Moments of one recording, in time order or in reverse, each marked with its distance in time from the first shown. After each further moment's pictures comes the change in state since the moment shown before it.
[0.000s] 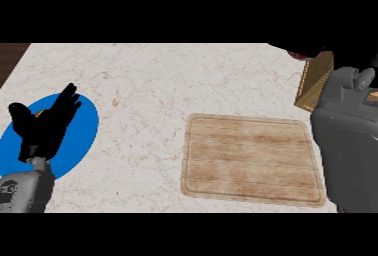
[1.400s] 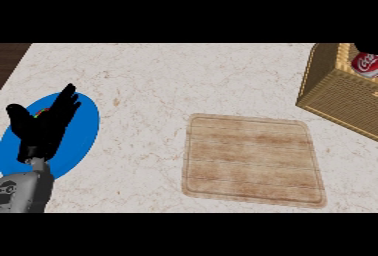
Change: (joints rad) left arm 0.003 -0.004 0.013 -0.003 -0.006 -0.018 -0.005; right arm 0.141 -0.260 -0.383 0.569 -0.160 -0.348 -0.524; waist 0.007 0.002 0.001
